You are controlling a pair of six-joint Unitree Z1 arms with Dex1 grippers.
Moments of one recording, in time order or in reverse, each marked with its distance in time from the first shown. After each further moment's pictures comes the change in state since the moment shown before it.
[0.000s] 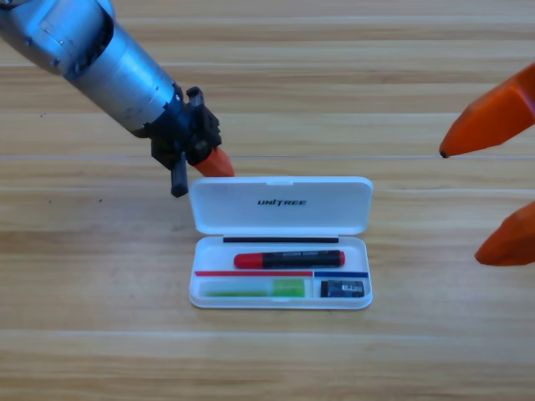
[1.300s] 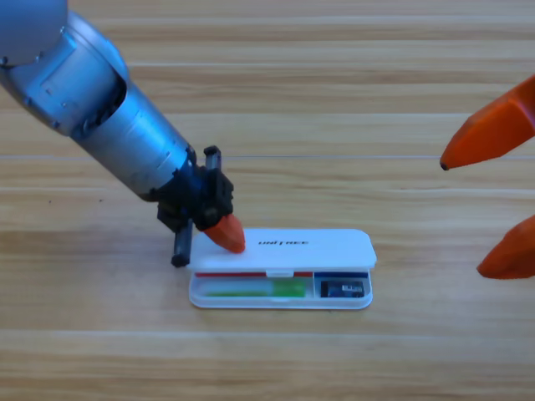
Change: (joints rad) arm 0 -0.140 -0.057 0.172 -0.060 0.010 -0.020; arm 1 0.000 0.001 0.016 0.000 0.013 0.000
